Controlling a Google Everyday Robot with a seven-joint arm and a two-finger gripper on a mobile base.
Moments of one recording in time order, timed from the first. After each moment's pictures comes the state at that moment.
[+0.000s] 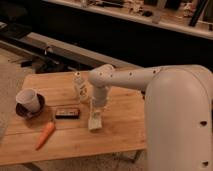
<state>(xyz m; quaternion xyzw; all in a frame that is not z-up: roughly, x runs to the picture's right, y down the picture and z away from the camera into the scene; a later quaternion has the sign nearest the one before) -0.025 0.137 0.802 -0.33 0.25 0.65 0.64</state>
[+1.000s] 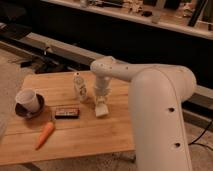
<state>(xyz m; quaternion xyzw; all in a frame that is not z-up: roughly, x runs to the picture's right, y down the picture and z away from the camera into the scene) -0.049 0.090 0.855 -0.33 0.23 0.63 0.67</state>
